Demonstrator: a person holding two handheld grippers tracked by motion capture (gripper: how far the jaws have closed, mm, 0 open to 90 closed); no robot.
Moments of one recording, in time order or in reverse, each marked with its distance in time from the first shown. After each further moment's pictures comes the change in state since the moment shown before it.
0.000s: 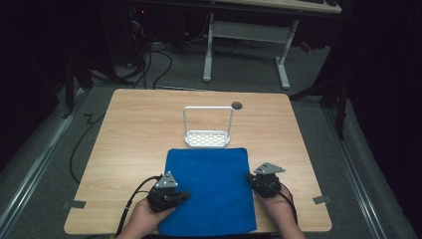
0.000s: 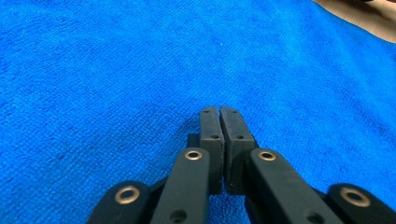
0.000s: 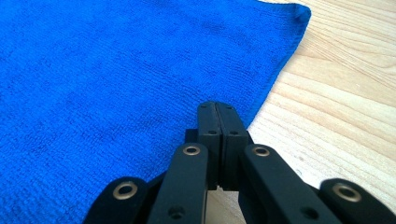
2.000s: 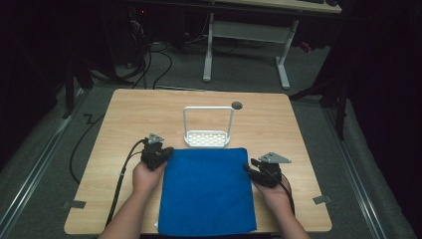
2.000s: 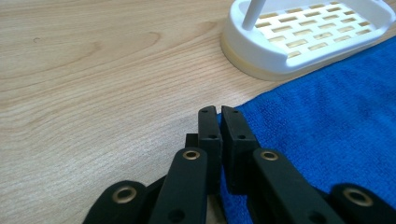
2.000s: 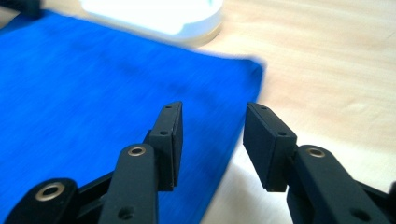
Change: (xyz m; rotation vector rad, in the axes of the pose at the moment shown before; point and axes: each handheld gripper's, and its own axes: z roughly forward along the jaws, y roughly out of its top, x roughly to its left) left arm 0.117 0.046 0.012 -0.117 0.371 -0.244; right arm -0.023 0.025 0.010 -0.107 -0.045 0.140
